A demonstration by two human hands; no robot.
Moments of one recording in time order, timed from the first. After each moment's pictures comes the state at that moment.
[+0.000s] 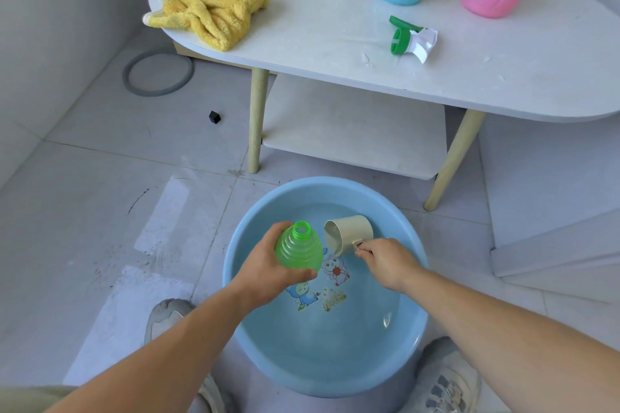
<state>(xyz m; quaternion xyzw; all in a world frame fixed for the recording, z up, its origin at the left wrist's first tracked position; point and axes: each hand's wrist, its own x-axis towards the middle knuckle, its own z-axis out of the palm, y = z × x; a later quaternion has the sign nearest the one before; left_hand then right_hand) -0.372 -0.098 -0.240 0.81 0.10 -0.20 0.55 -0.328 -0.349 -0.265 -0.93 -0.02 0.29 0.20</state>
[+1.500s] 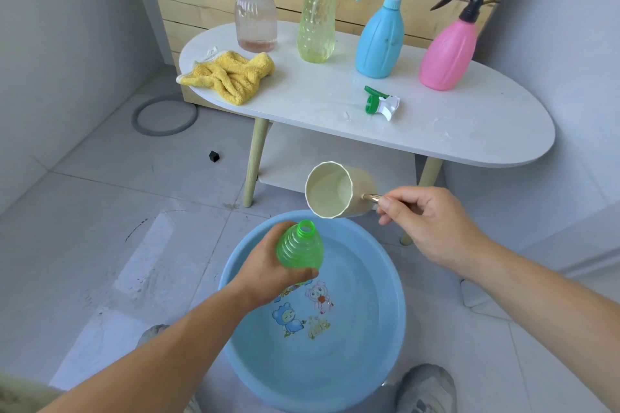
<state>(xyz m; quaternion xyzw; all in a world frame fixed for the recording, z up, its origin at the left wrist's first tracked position) -0.367 -0.110 -0.179 0.81 0.04 -0.12 0.58 -0.347 -0.356 -0.033 -0.88 -0.08 0.05 0.46</state>
